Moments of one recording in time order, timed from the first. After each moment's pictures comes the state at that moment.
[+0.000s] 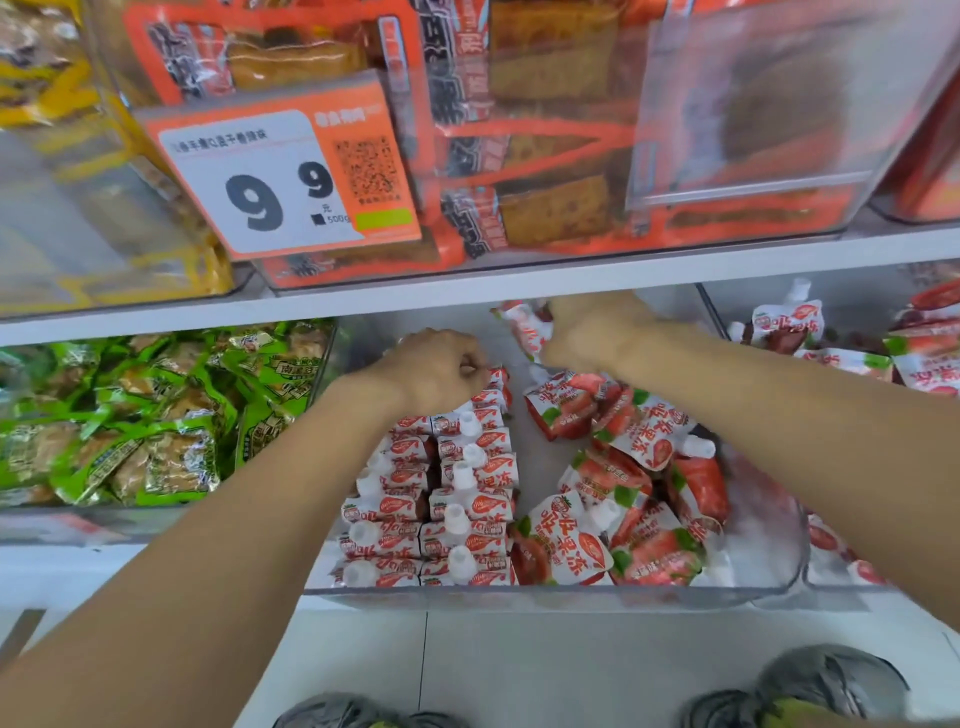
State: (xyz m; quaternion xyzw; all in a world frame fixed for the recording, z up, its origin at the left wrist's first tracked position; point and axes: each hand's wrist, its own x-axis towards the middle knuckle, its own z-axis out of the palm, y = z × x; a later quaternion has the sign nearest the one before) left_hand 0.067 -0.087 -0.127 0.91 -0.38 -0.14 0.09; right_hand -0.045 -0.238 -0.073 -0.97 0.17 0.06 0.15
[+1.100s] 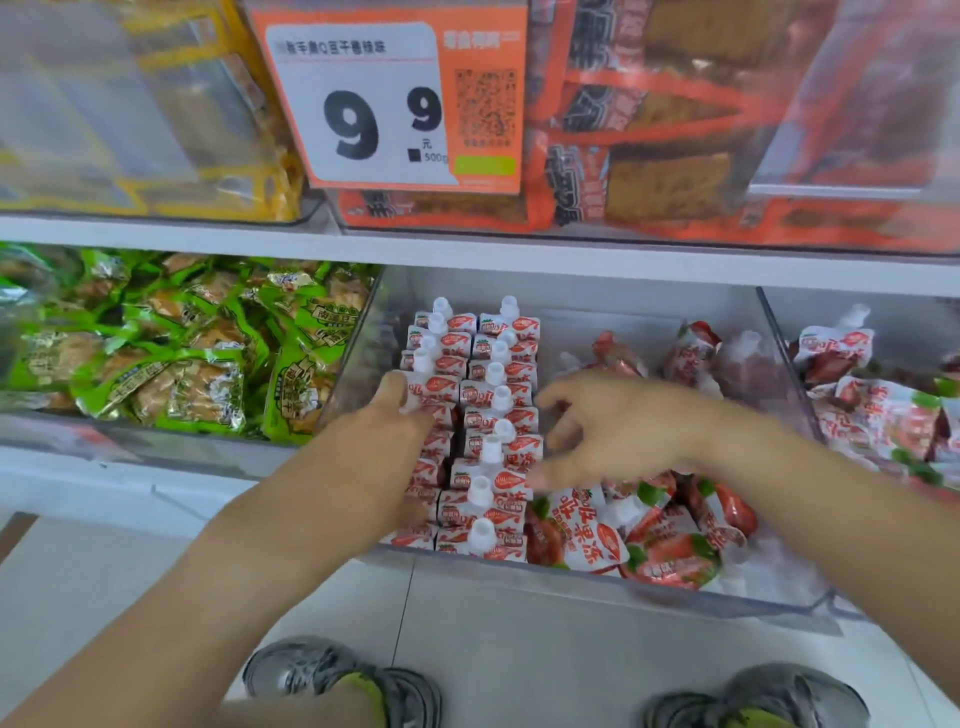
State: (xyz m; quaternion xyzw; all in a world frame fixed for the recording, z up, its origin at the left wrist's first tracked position) left_hand -0.046 0.008 -0.081 0.93 -0.31 -0.17 -0.07; right_hand -0.092 -0.195 -0.081 -0.93 0.05 0.27 0.26
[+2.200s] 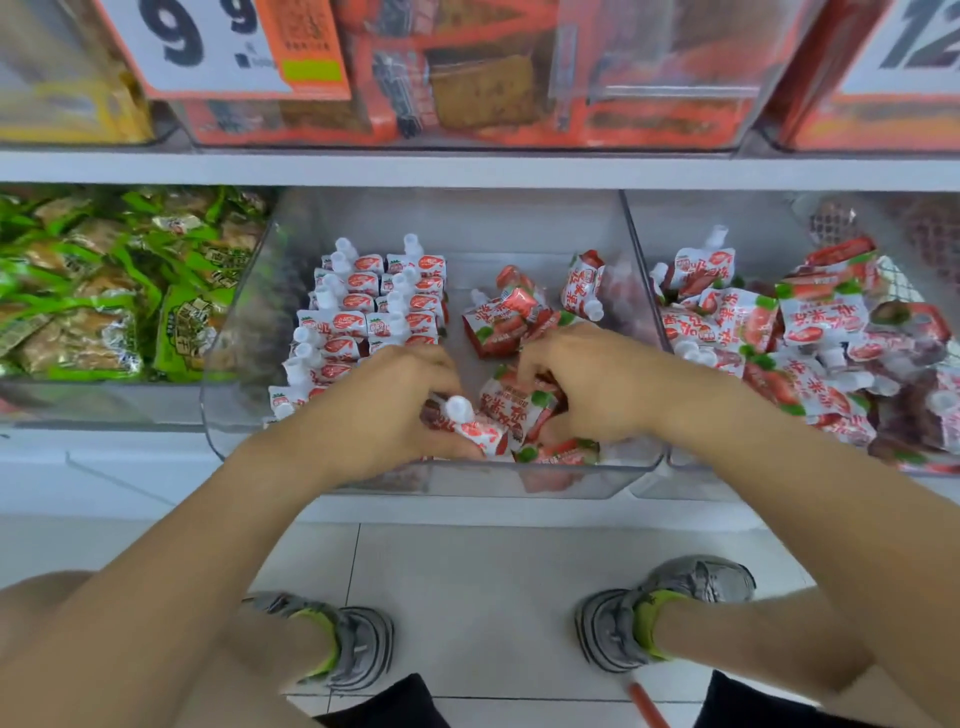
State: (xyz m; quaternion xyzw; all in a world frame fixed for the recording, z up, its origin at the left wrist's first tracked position) left_hand -0.069 -0.040 -0.129 0.82 -0.52 -0.11 0.22; right_hand -0.160 -0.243 -0.107 -0.98 -0.01 0.16 0.08
